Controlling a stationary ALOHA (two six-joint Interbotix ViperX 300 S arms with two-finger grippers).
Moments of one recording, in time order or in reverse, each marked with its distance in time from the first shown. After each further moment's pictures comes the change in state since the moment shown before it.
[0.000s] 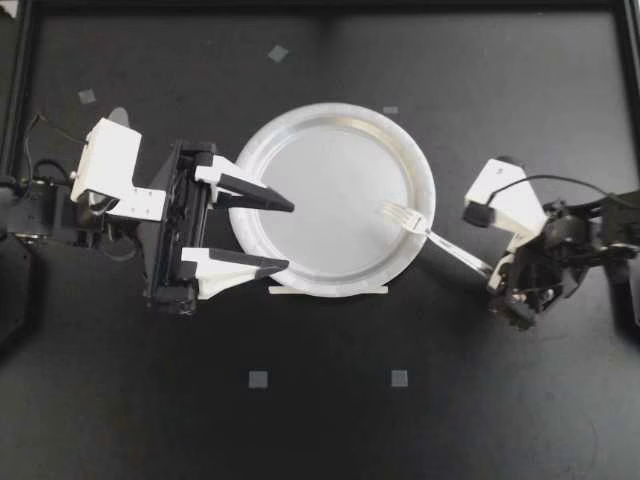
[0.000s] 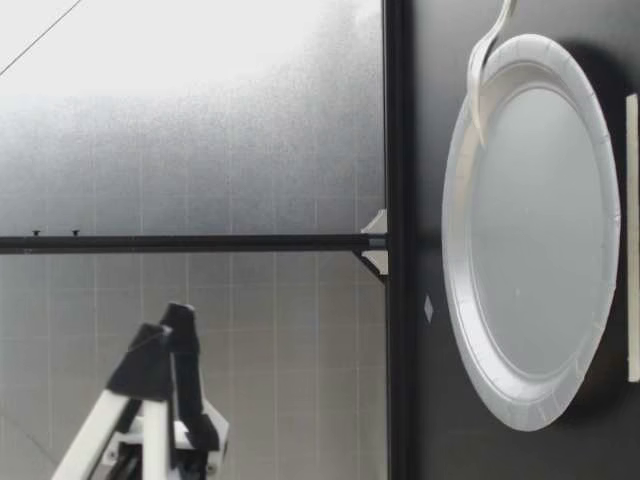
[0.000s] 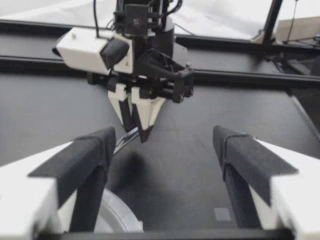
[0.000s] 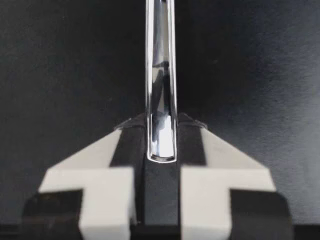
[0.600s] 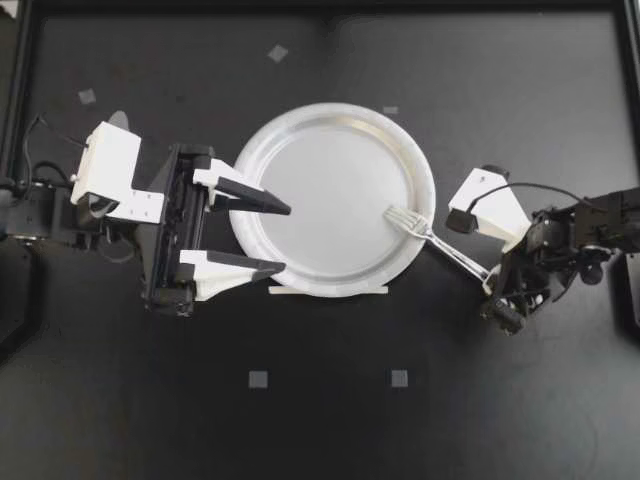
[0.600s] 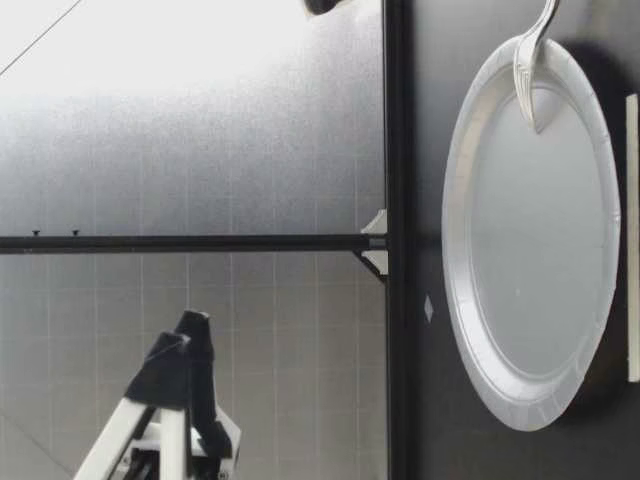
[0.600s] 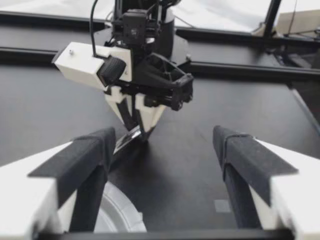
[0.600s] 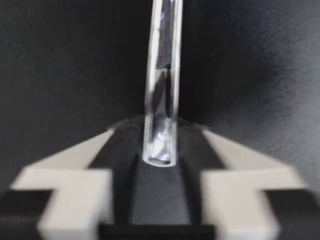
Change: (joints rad) left arm 0.000 0.000 0.012 -0.002 -0.005 0.000; right arm 0.000 0.083 -0.032 0.018 0.034 -0.005
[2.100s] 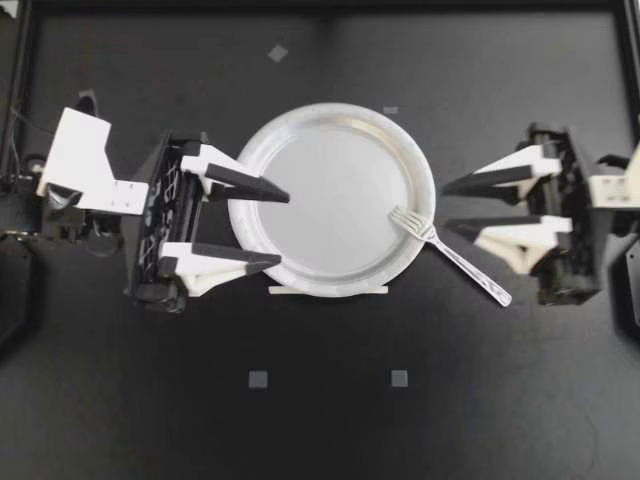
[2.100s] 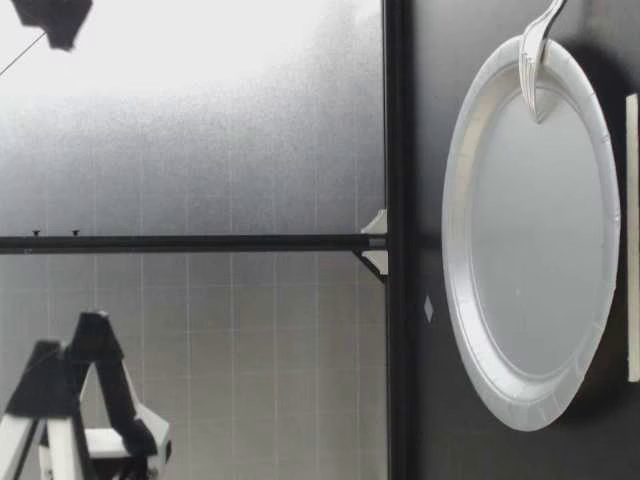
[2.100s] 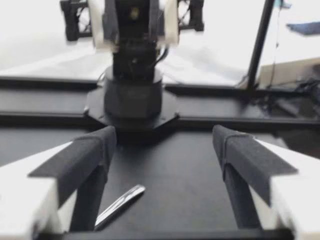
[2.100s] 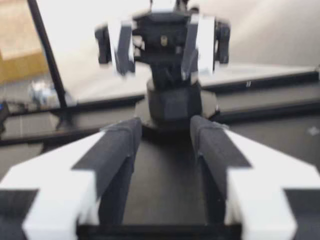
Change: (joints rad) left arm 0.000 -0.043 -0.012 0.002 -0.103 0.011; right arm 0.000 -0.408 0.115 -0.245 -1.173 -0.210
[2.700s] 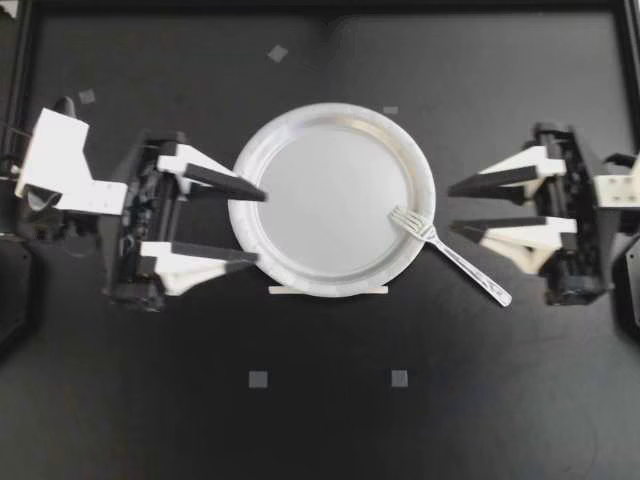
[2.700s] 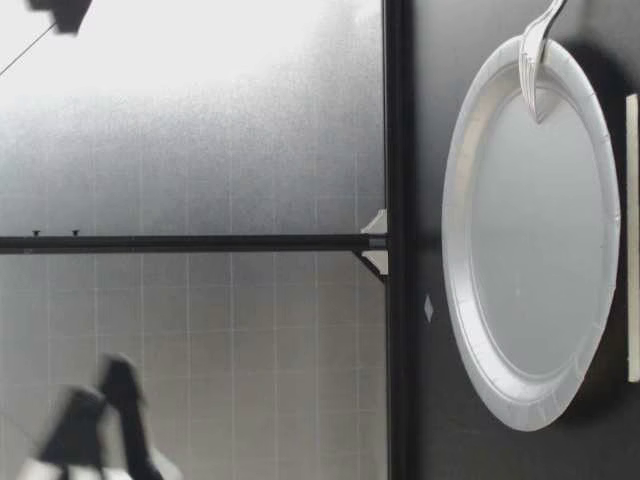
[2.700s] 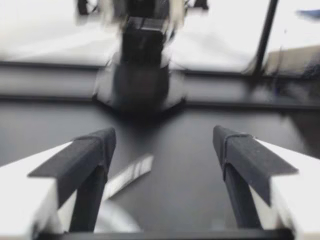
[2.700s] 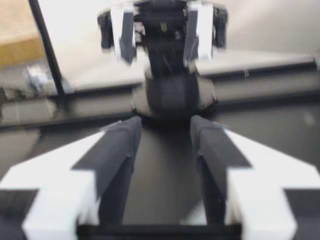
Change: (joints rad) left arm 0.000 -0.156 0.060 -0.017 0.268 -0.046; right arm 0.000 -0.166 0.015 -0.002 0.302 0.005
